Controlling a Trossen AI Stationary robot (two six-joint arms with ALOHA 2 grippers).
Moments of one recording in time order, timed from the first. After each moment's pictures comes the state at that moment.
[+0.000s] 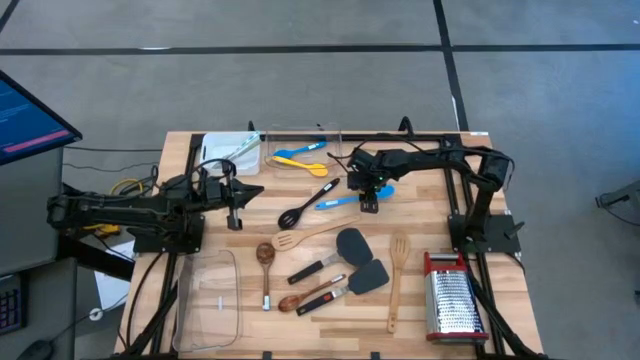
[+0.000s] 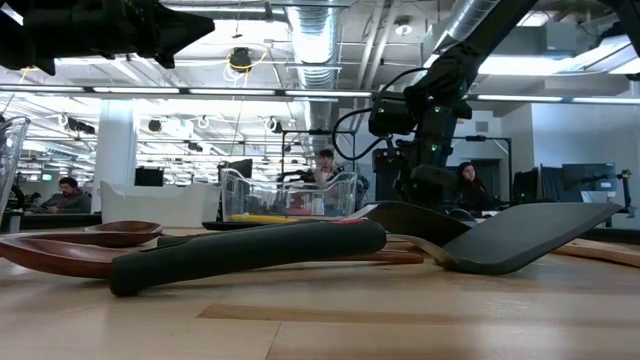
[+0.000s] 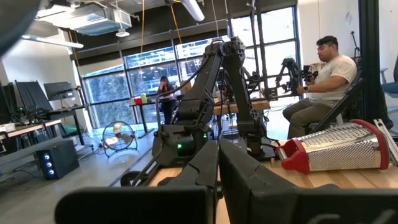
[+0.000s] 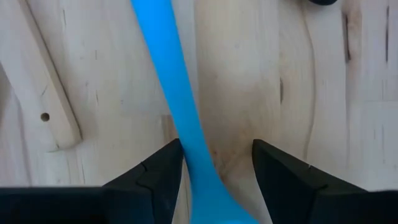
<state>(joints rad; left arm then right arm) 0.11 0.61 0.20 0.63 -0.05 0.17 -0.42 1.85 1.04 -0.50 -0.08 -0.37</state>
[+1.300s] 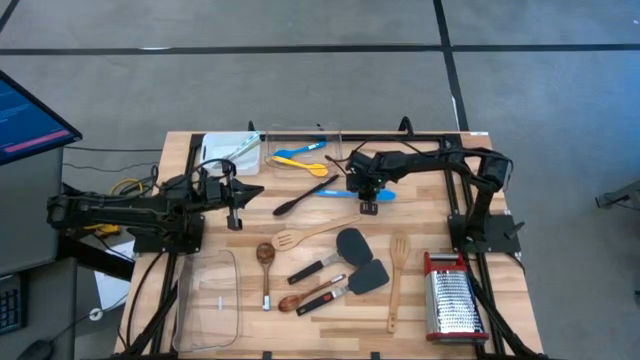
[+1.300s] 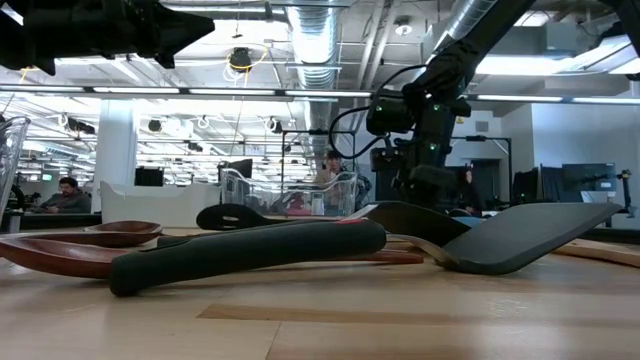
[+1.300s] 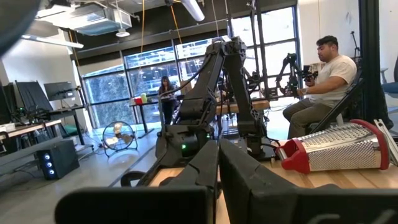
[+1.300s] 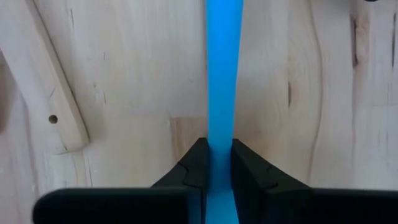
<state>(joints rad) 0.11 0.61 0.20 0.63 -0.05 0.17 -0.38 1.85 1.04 -0.53 -0.07 -0.35</state>
